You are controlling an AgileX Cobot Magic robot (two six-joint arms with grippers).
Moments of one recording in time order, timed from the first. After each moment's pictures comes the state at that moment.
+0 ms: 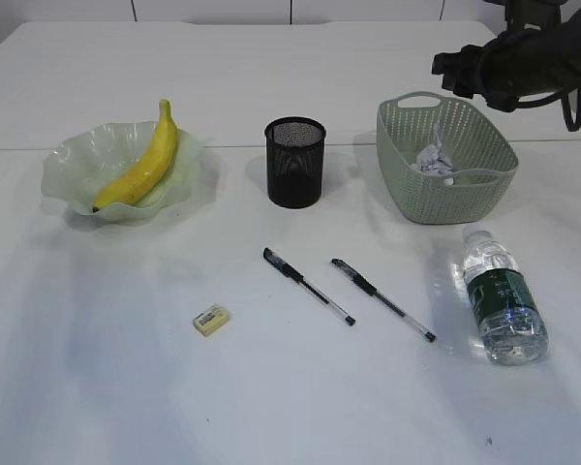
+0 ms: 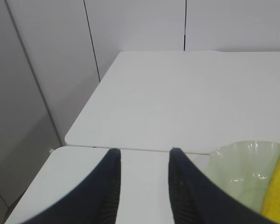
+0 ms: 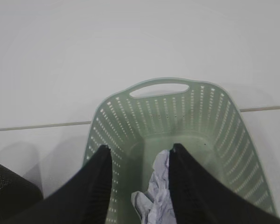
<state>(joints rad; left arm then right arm) 0.05 1.36 -0.70 -0.42 -0.46 0.38 0.03 2.01 -1.51 0.65 0.15 -0.49</state>
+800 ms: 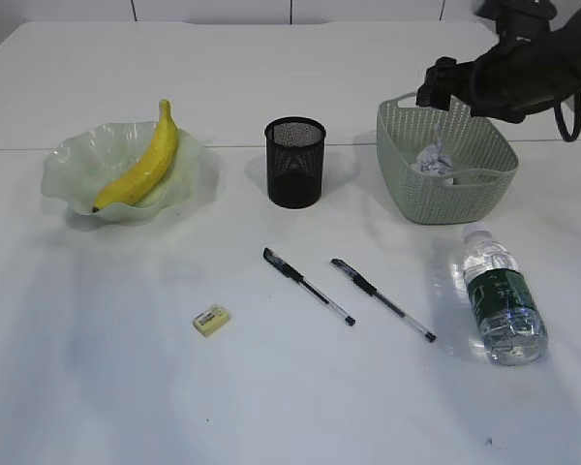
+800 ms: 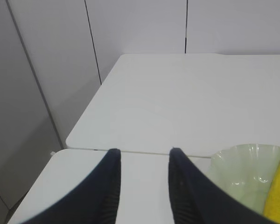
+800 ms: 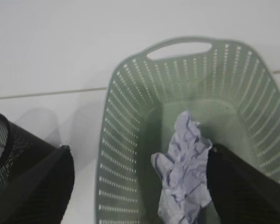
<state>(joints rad) 0.05 1.36 -0.70 -0.42 -0.48 0.38 0.03 2.01 -1.51 0.65 0.26 -0.47</state>
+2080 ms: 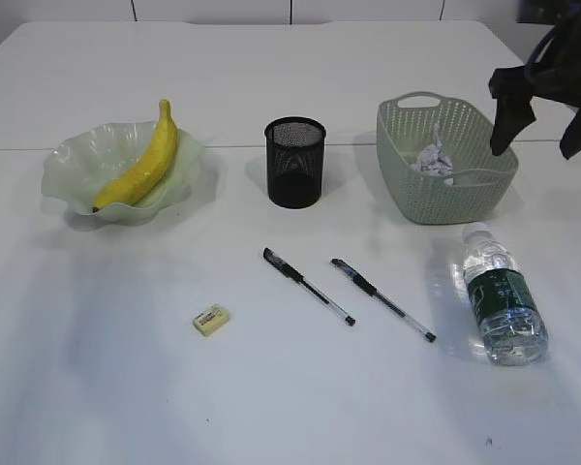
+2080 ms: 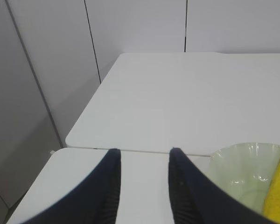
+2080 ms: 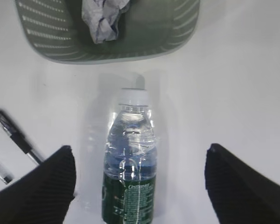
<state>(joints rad) 0.05 1.36 -0.70 -0.42 -0.47 0.38 0.01 1.92 -1.76 0.05 1.23 0.03</state>
